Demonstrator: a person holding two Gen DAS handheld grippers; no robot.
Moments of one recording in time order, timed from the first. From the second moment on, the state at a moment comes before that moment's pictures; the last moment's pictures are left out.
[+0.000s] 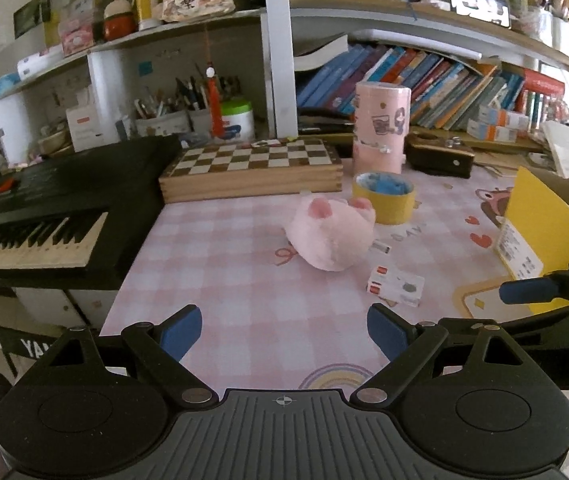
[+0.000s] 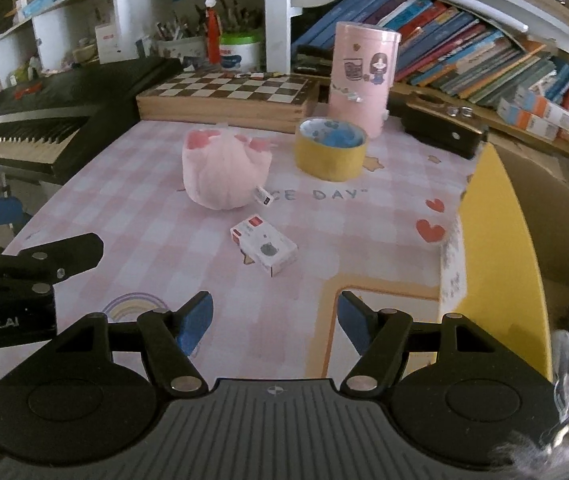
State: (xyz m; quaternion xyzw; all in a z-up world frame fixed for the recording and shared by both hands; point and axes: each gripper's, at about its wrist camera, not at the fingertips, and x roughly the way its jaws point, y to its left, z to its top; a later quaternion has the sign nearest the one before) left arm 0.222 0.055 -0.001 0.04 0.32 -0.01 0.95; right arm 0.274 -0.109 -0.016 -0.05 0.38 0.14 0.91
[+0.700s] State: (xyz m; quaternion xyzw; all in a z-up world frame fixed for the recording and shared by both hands) left arm 0.301 0.048 -0.004 -0.01 0.34 0.00 0.94; right arm 0.356 -0.092 -0.053 -0.09 0.41 0.20 0.89
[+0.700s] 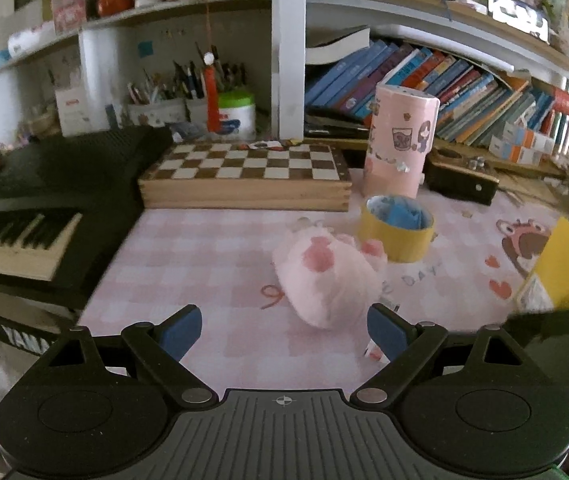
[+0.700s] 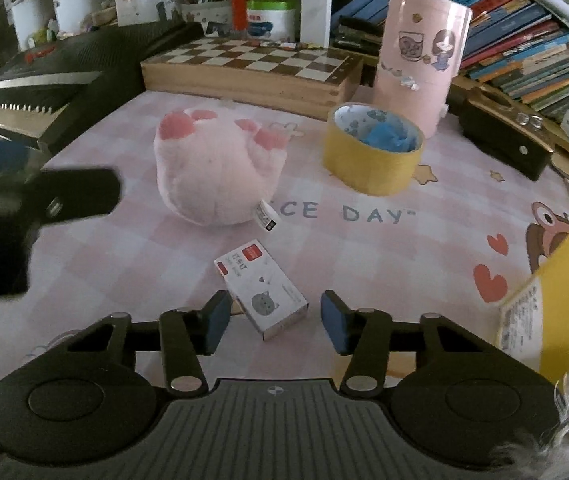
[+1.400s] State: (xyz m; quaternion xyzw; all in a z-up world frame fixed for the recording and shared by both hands) left arm 0.391 0.028 -0.045 -0.04 0.40 -0.04 0.91; right arm 0.363 -0.088 -0.058 -0.09 0.40 0.22 0.89
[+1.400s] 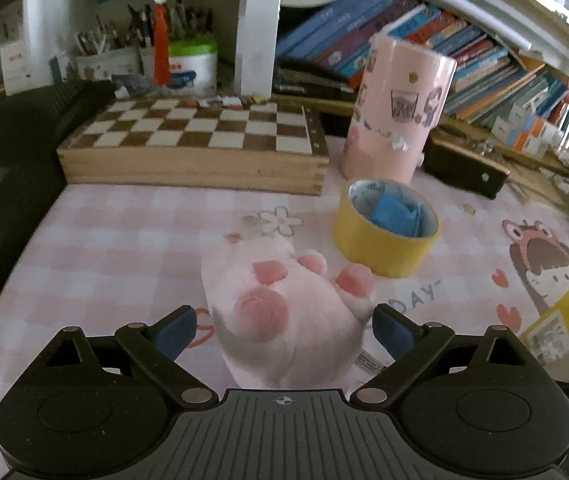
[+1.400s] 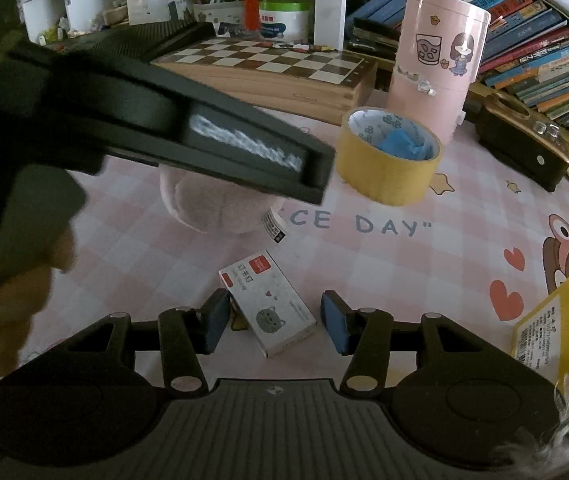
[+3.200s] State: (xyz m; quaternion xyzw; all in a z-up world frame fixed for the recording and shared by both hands) left arm 0.189 0.086 0.017 -0.05 0.34 -0.08 0.94; right arm 0.220 -0.100 0.008 -0.01 0.38 0.14 0.91
